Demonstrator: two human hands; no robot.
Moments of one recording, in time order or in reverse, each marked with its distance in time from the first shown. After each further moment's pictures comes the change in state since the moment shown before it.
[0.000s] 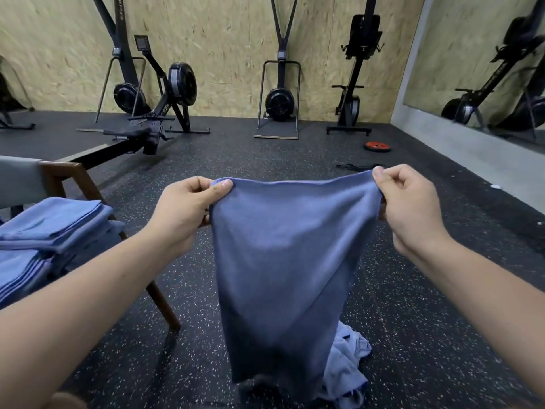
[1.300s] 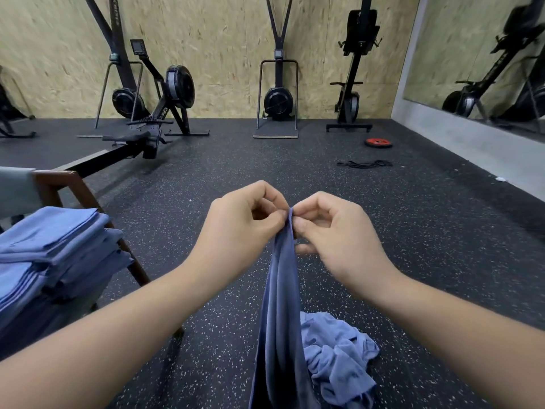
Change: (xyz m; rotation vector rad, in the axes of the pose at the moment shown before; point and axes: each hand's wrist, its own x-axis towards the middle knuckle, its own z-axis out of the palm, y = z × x) left_hand -0.052 0.016 0.061 0.441 -0.194 0.370; right_hand -0.080 -0.025 0.057 0.111 -0.486 0.056
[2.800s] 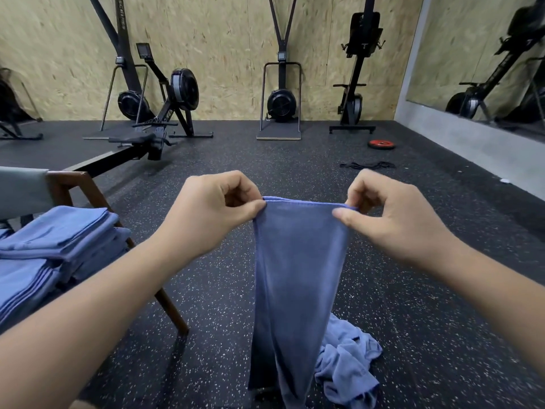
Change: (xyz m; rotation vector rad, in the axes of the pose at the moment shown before) left_hand 0.011 -0.006 -0.054 0.229 0.015 0.120; right_hand 0.005 -0.027 -0.073 -0.652 -0.044 -0.326
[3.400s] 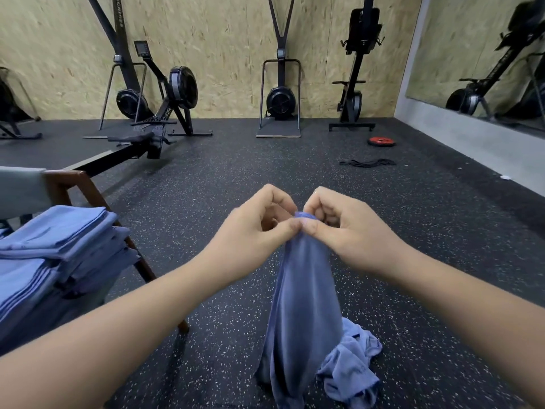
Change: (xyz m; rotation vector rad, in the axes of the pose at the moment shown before) left_hand -0.017 0.008 0.060 -0.391 -0.217 -0.065; right_hand 0.004 -0.004 0.051 0.242 -0.159 0.005
